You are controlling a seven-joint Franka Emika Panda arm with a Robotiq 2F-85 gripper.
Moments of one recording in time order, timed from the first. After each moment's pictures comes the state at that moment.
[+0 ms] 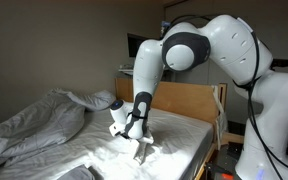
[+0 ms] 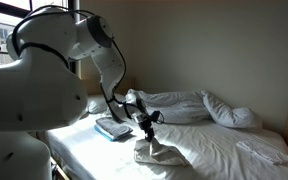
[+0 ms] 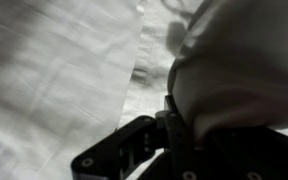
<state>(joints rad) -2.47 -0.86 2.57 -1.99 -0.22 2.79 -1.36</state>
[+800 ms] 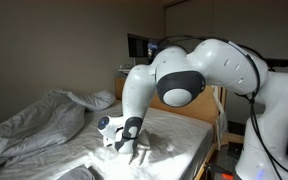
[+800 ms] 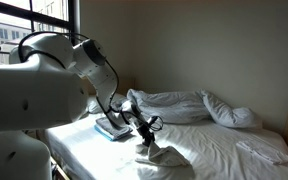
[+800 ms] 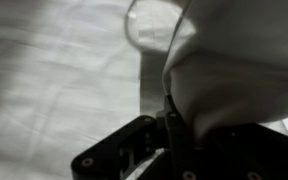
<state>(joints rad) -2.36 -1.14 2.49 -1.73 -0.13 2.59 -1.06</state>
